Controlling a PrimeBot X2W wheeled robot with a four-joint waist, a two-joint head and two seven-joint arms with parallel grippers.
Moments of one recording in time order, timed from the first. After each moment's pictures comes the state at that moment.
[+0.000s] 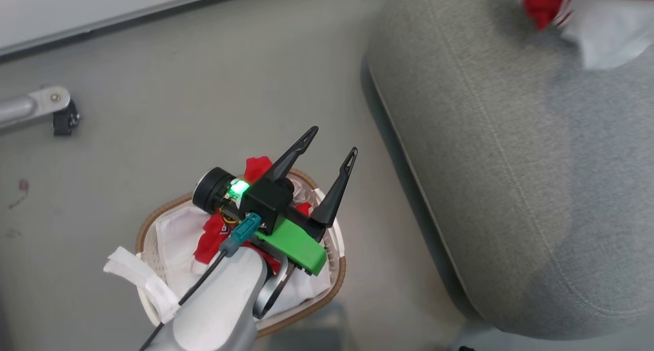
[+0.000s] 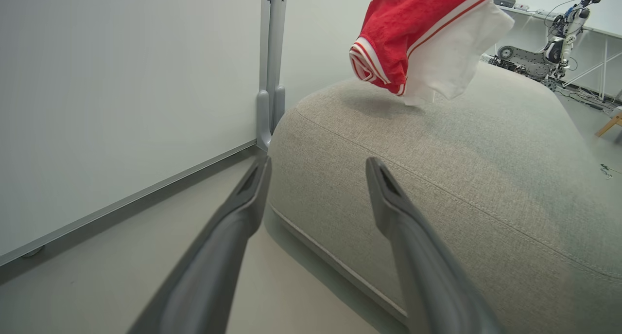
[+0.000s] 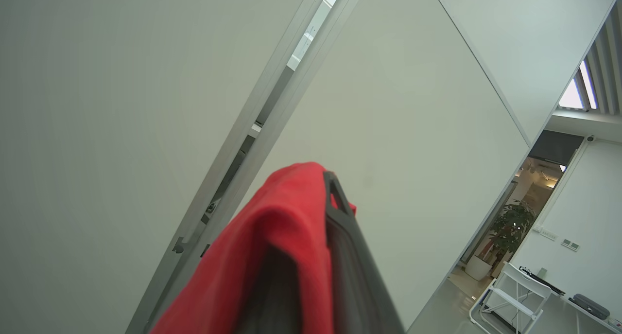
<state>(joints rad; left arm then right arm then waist) -0.49 0.10 -0.64 0.32 -0.30 -0.13 -0.26 -1.35 -0.56 0.05 0.65 0.03 0.13 -0.25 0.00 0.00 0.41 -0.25</state>
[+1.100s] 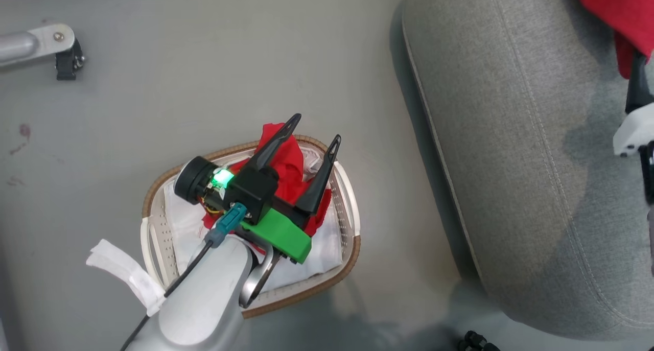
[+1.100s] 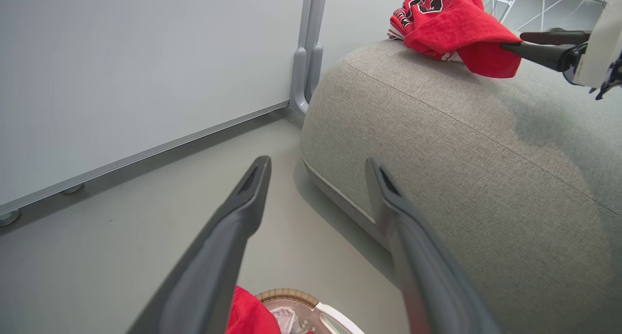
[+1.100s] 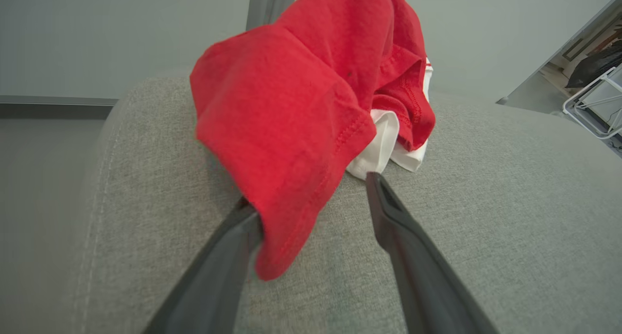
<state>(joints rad) -0.52 0.14 -0.61 0.33 -0.28 -0.13 -0.26 -0.74 -0.29 -0.25 0.72 -0.05 0.13 -0.26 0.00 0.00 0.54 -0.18</state>
